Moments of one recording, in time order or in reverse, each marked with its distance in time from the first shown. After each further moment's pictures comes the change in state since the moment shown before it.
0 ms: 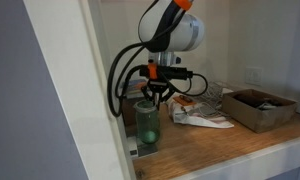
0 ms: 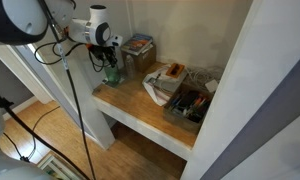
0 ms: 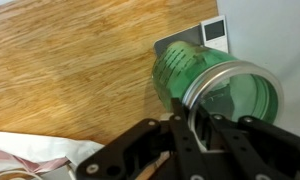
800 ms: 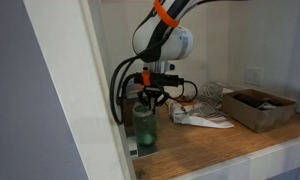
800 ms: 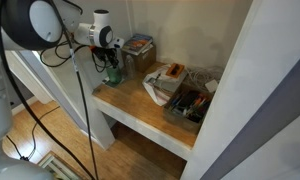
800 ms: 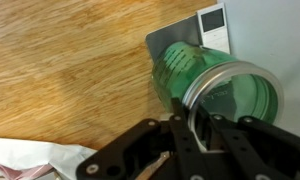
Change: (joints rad) arm 0.041 0.115 -0.035 0.121 -0.005 -0.017 0.031
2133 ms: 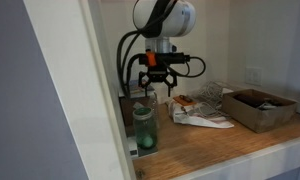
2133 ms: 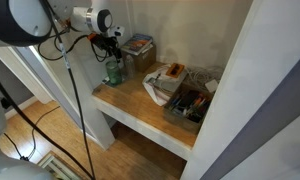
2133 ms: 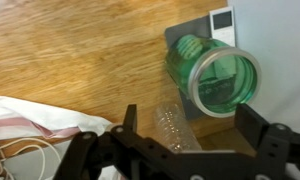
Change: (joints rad) arm -0.003 -0.082 -0.027 0.055 -0.047 -0.200 -0.062
